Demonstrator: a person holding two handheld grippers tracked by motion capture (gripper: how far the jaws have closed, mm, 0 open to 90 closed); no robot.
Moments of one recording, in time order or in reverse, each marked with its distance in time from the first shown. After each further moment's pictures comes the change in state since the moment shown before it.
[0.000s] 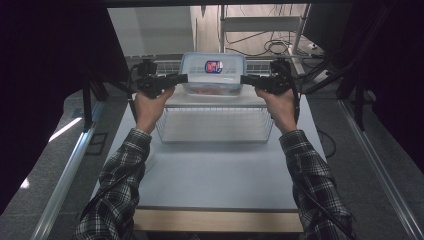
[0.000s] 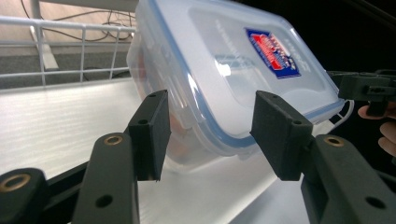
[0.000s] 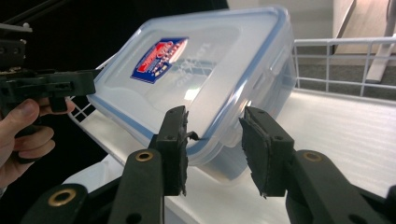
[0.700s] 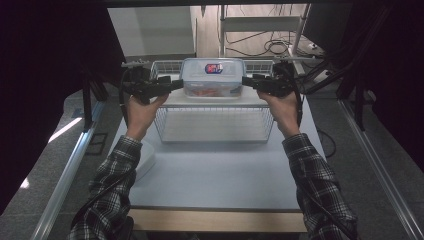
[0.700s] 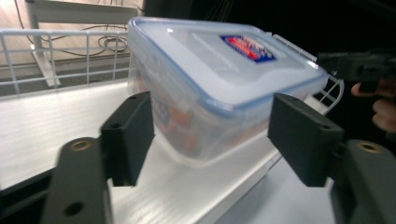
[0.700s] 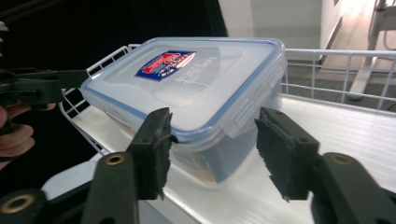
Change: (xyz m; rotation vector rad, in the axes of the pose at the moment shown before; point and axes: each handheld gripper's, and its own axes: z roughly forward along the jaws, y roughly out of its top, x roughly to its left) left arm -0.001 -0.016 -0.024 -0.011 -0.021 0.112; right arm 0.003 -0.006 -0.011 -0.038 -0.033 -0.069
